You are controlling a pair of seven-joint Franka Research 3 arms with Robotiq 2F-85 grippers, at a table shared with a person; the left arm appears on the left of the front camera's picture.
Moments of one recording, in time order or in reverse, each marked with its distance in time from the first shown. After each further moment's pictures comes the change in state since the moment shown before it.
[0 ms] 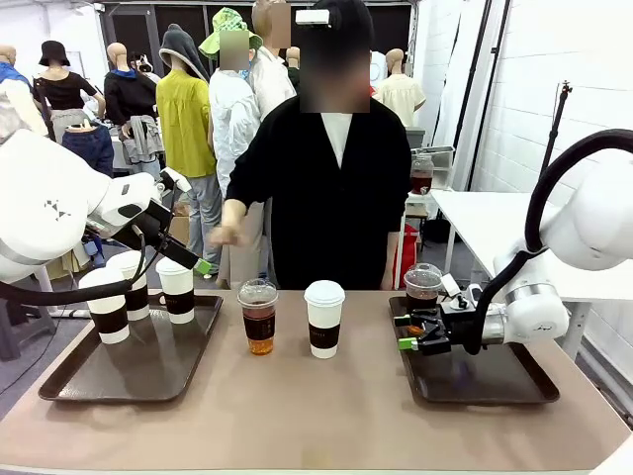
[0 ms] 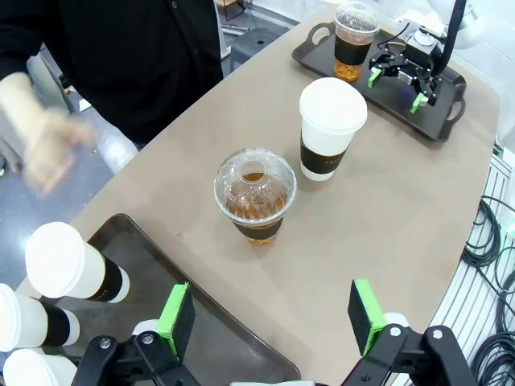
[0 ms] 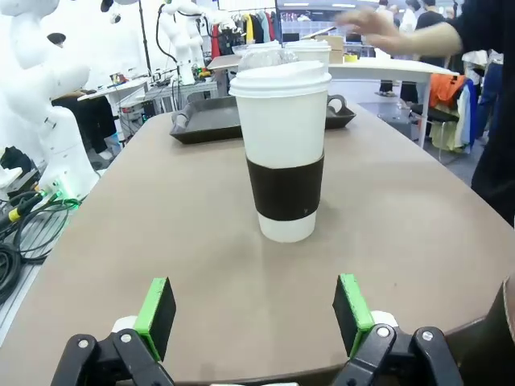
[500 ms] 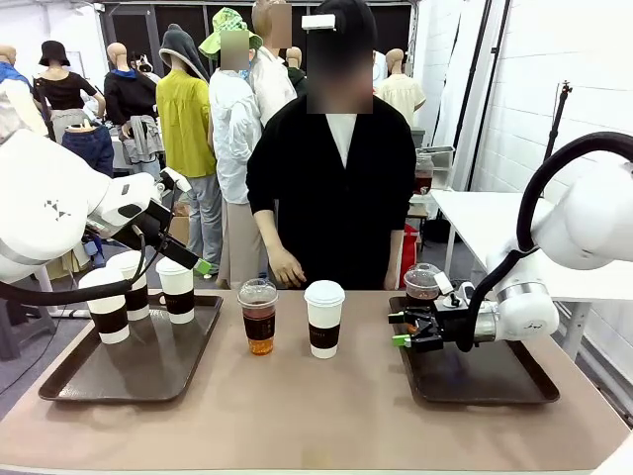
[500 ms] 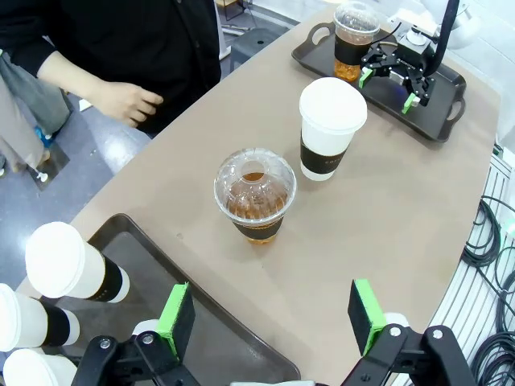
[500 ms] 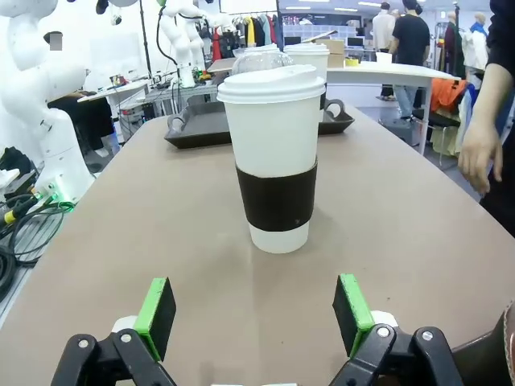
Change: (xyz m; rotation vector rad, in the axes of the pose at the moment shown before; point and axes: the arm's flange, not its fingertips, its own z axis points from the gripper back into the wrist) left arm 0.000 0.000 0.000 0.000 0.000 0.000; right arm 0.000 -0.010 -0.013 0.005 -0.009 0.007
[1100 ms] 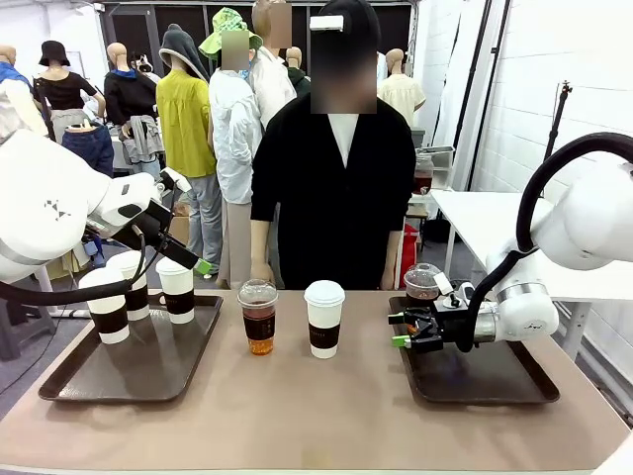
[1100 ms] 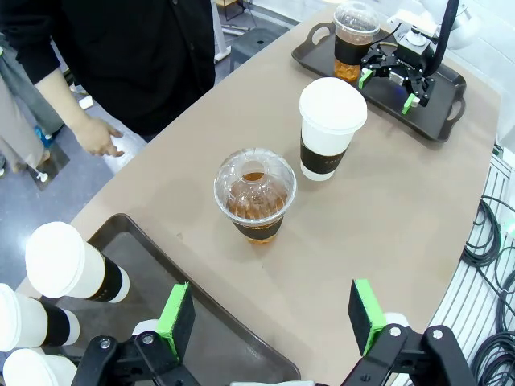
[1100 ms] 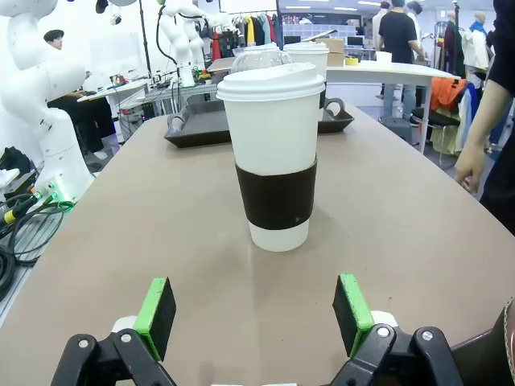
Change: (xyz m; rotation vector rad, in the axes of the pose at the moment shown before) left arm 0.000 0.000 0.000 0.000 0.000 0.000; right arm -0.001 0.000 0.001 -0.001 0.002 -0.002
